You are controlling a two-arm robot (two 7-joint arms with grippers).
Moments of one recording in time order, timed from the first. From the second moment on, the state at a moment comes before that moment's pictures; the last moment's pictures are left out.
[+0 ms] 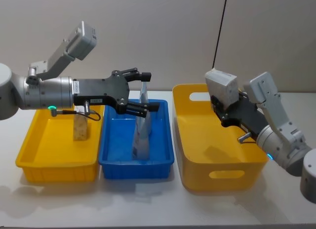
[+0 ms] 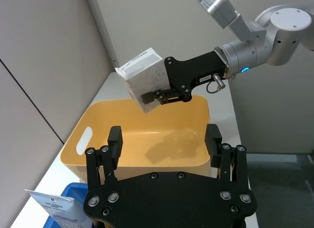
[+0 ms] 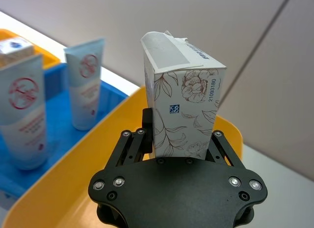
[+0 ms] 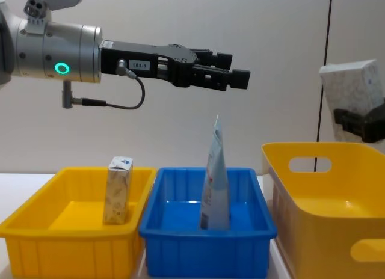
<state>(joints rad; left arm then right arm) -0.92 0.32 0.64 -0.99 -0.49 -0.05 -1.16 0.32 0.50 -0.38 -1.53 0.24 0.11 0.15</state>
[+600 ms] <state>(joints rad) -0.92 0.32 0.64 -0.99 -0.49 -0.05 -1.16 0.26 0.43 -0.35 -1.57 0.20 0.28 -0.04</state>
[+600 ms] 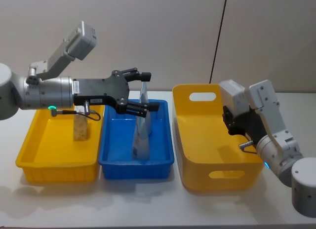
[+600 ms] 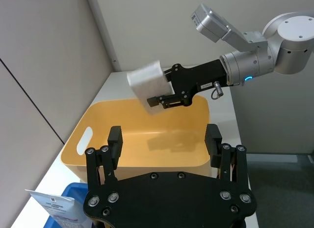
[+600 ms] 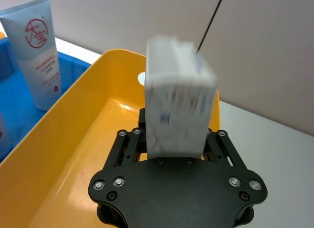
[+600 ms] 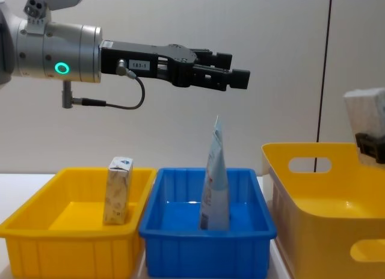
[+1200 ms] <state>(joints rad) -0.92 0.32 0.64 -0.99 -0.49 -0.05 -1.16 0.24 0.41 -0.34 -1.58 0.19 0.32 -0.09</state>
